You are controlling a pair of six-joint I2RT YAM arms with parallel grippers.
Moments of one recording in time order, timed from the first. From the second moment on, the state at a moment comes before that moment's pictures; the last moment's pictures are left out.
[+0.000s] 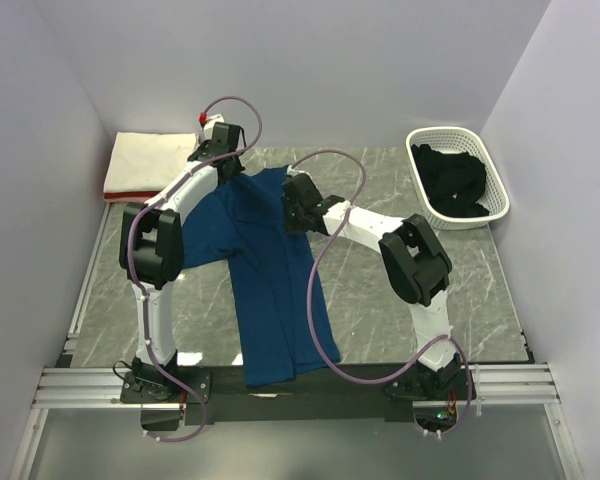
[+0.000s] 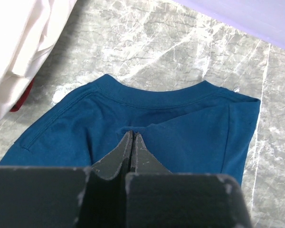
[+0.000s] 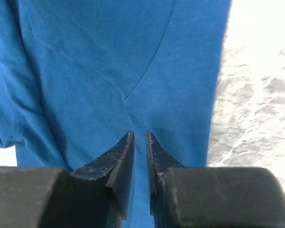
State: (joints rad) left arm -0.28 2.11 1.79 -0.38 -0.36 -0.53; right arm 0.67 2.08 1.54 -0.27 0.09 0.48
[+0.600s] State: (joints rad) left arm -0.28 2.11 1.79 -0.39 -0.36 -0.52; right arm 0.71 2.21 1.66 -0.32 0.12 0.43
